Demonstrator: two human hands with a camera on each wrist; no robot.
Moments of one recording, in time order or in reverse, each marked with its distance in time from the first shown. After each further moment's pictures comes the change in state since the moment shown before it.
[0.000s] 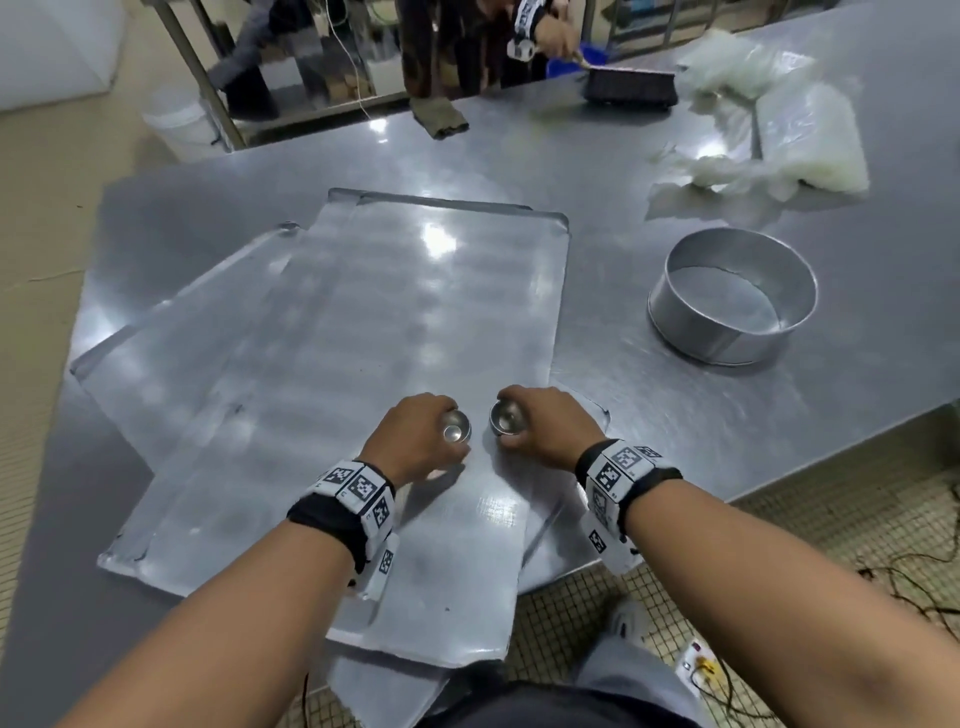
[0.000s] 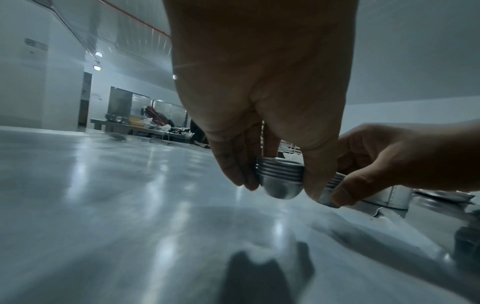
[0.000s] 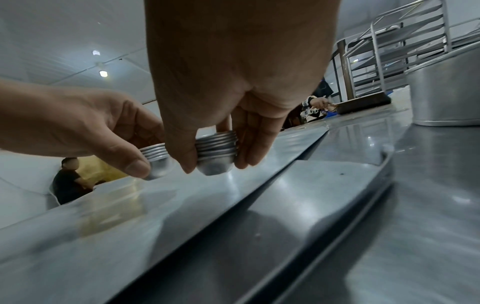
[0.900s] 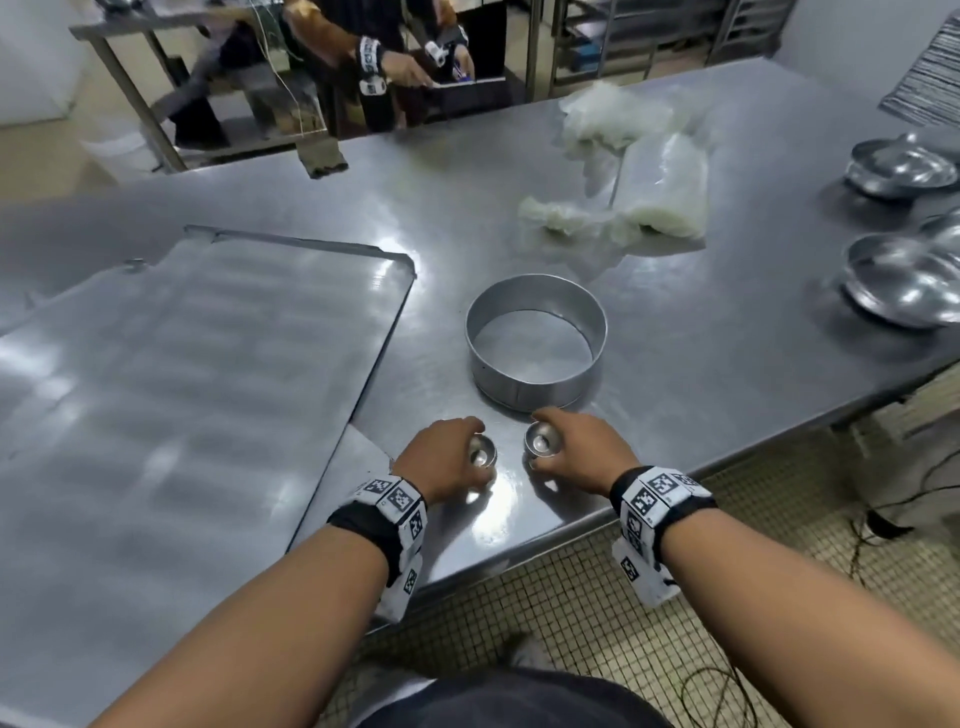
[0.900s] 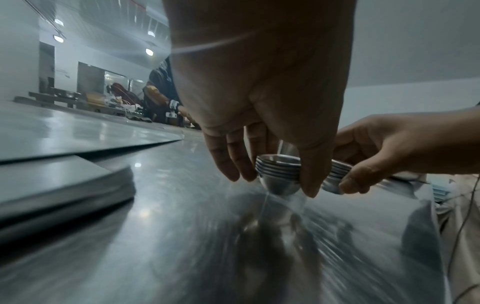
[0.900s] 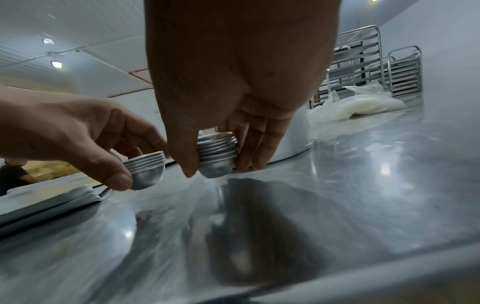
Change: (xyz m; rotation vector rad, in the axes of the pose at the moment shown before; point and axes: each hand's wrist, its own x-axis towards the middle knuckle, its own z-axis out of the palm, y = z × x) left_hand 0.095 0.276 0.136 0.009 -0.075 0.109; right_hand -0.082 0.295 -0.130 0.002 0.026 0.142
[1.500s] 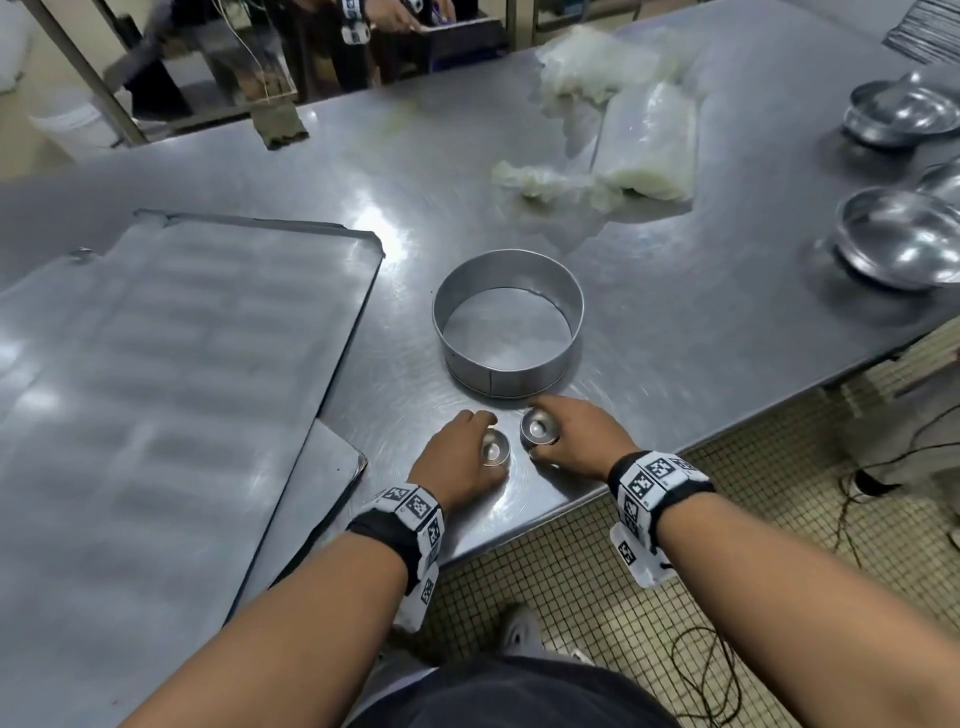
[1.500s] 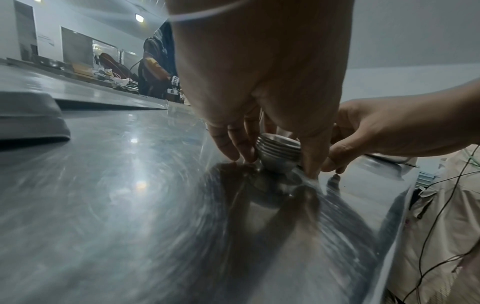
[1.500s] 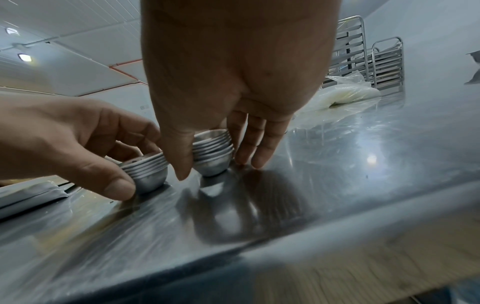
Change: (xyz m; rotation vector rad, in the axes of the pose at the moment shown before) left_hand 0.018 0.033 0.044 -0.066 0.001 0.007; right_hand 0.011 0.042 0.002 0.021 -0.027 -0.004
